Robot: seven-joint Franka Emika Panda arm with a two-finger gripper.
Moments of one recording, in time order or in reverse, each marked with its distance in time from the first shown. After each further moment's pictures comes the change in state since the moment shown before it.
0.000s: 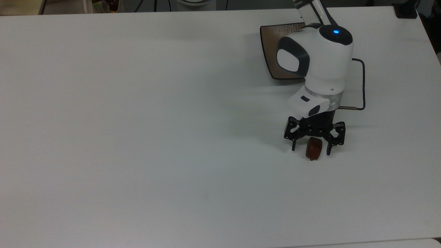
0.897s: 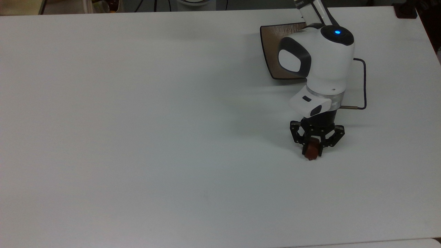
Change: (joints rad) arm 0.002 0.004 0.007 0.000 0.000 0.000 0.001
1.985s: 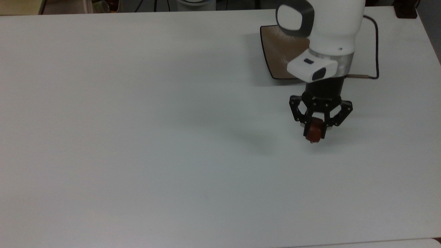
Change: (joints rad) arm -0.025 -0.238 0.000 -0.071 0.000 -0.119 0.001
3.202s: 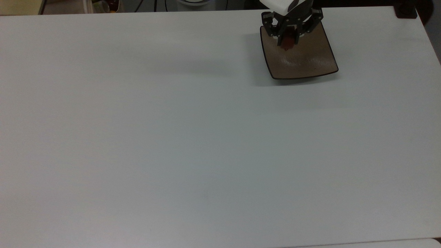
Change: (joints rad) arm -0.038 -0.480 0.019 -0.401 0.399 -0.528 -0.516
